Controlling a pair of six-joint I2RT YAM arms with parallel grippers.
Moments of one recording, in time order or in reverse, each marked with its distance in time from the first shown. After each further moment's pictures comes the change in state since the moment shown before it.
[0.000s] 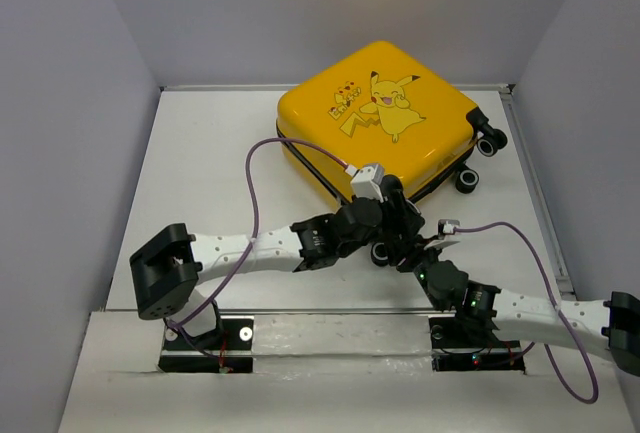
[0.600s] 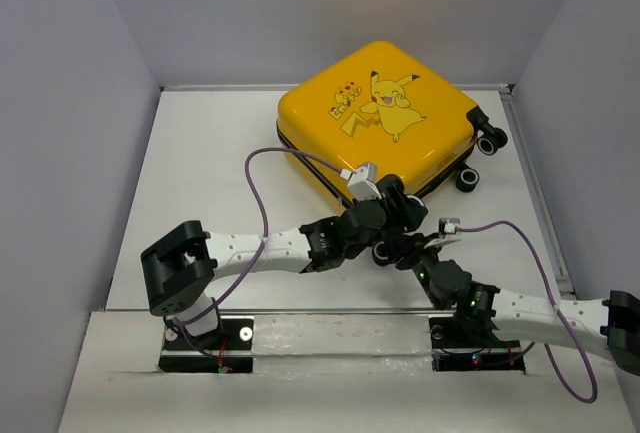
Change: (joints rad) left arm -0.005 0.056 -0.014 0.131 -0.109 -0.146; right arm 0.000 0.023 0.000 0.092 -0.011 -0.051
